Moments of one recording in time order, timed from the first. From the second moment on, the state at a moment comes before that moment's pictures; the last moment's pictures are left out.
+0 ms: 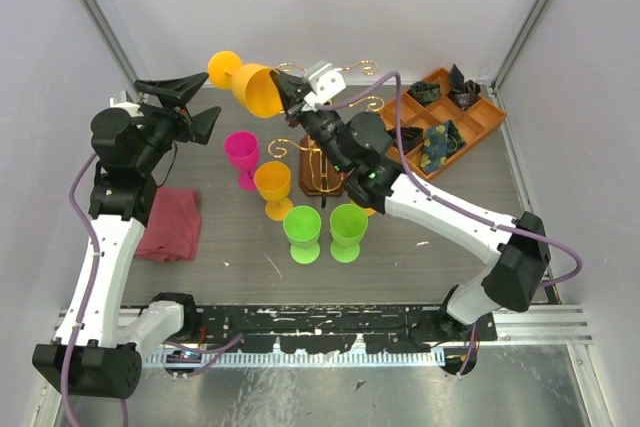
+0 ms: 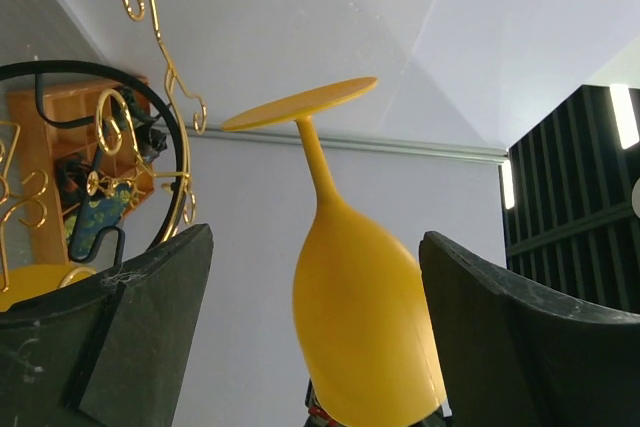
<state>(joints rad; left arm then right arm) -0.07 1.00 1.10 -0.10 0.30 -1.64 0.92 1.50 1.37 0.62 0.19 -0.25</state>
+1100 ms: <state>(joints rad) -0.07 1.03 1.09 -0.07 0.34 -1.69 1.05 1.60 1.36 0.77 0.28 -0.31</state>
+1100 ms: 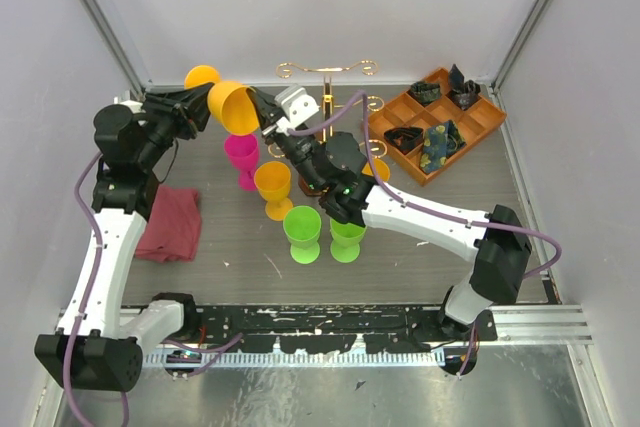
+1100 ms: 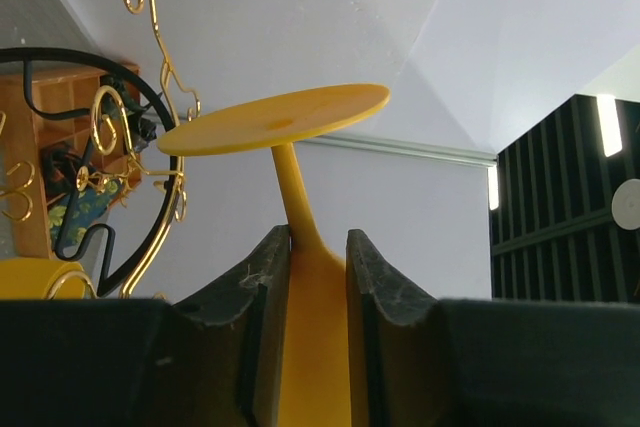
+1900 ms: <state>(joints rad) -0.07 1.08 1.08 0.04 0.37 -1.71 1.05 1.57 1.32 0.78 0.29 -0.31</state>
